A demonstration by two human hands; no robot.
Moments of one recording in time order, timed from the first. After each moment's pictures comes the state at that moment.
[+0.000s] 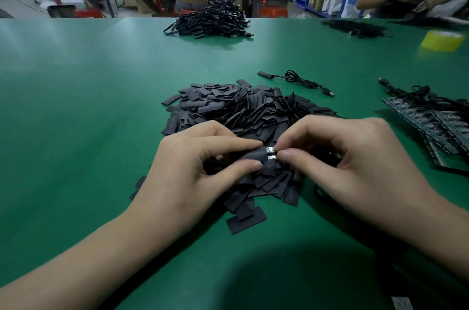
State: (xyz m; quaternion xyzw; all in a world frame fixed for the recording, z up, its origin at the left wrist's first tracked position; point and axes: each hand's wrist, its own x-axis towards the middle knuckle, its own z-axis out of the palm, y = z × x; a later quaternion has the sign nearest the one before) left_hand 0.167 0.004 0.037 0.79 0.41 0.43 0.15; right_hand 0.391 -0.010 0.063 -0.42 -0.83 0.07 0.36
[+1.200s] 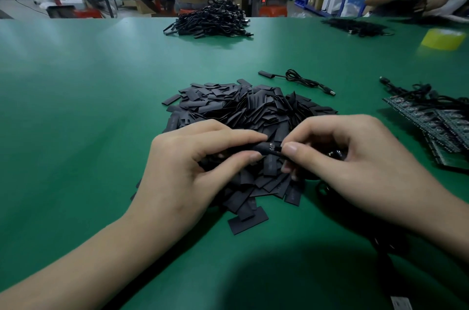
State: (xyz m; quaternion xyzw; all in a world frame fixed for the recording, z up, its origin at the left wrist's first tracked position) left_hand 0.169 0.001 0.042 0.78 0.39 0.47 0.11; right_hand 0.388 -0.008 0.067 -0.48 -0.77 0.22 0.35
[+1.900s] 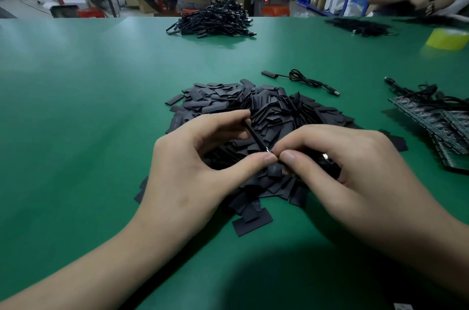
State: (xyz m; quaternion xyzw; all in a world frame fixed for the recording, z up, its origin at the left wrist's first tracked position) left_hand 0.176 0.000 0.038 0.68 0.42 0.53 0.29; right_hand 0.377 -0.021 0.062 -0.45 -0.82 0.05 0.34
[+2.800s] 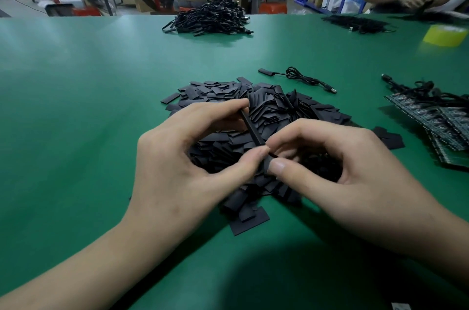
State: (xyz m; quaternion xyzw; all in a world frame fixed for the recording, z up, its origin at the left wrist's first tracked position) left_hand 0.174 -0.002 0.041 0.72 0.39 0.55 0.17; right_hand 0.377 -0.023 0.063 -0.45 -0.78 0.24 0.37
